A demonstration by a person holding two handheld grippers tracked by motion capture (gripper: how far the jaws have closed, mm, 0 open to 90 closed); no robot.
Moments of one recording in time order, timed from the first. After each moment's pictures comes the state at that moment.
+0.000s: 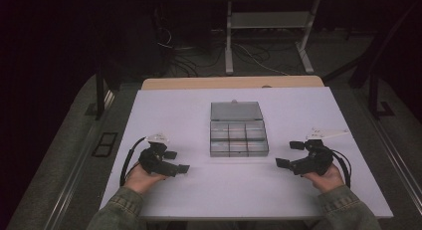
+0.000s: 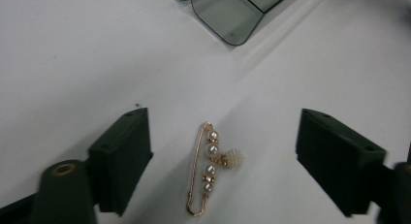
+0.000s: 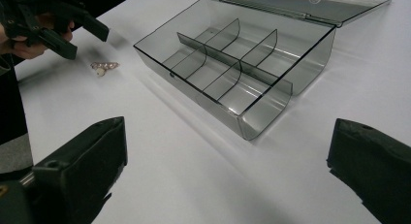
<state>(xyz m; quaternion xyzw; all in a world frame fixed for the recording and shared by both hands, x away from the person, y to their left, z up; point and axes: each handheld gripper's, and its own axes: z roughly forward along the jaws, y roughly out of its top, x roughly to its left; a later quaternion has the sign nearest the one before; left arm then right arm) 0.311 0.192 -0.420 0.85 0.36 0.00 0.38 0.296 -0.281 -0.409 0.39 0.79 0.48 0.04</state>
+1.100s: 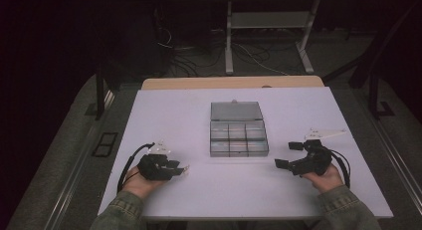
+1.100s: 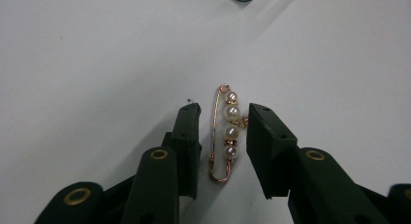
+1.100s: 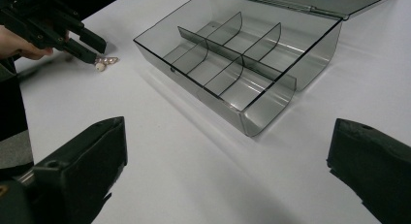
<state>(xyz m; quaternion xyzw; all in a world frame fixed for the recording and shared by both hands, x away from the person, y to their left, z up) 0.300 0.195 -0.435 0.89 0.31 0.06 0.34 0.298 -0.279 -0.411 0.39 0.79 0.47 0.03</state>
